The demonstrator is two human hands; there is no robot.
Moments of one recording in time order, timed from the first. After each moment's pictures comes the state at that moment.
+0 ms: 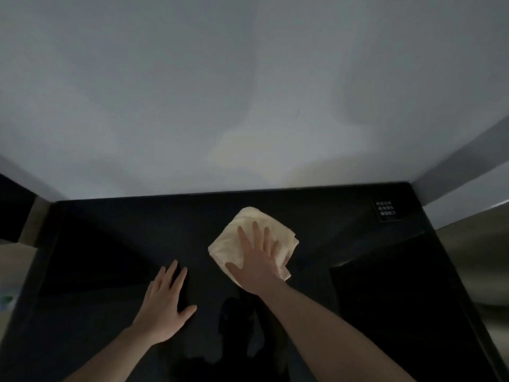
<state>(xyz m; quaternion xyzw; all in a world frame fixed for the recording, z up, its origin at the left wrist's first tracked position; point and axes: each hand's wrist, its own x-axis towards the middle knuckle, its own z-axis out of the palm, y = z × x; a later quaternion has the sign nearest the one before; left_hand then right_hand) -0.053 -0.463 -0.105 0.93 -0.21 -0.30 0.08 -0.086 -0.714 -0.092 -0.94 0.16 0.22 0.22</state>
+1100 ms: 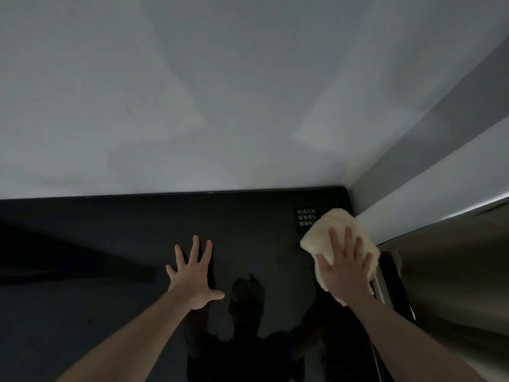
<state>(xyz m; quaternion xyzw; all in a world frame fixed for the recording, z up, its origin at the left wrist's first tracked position) -0.117 -0.848 -0.097 0.91 -0.15 -0.39 0.02 -0.266 -1.172 -0.144 -0.92 0.34 0.13 0.15</state>
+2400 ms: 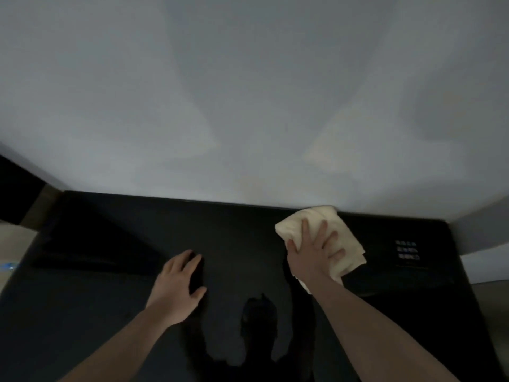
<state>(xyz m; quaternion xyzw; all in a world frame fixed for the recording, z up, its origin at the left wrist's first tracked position) -0.035 -0.573 -0.093 0.96 -0.11 -0.26 0.09 -0.053 -0.887 -0.126 -0.91 0.31 0.20 0.19</state>
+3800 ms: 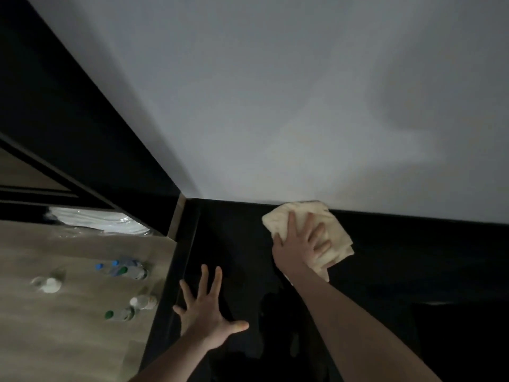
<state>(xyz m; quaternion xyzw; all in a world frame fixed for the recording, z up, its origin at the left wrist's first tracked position) 0.050 -0.267 -0.103 0.93 0.00 -0.36 0.07 0.115 -0.487 -0.133 -0.91 0.30 0.20 0.22</state>
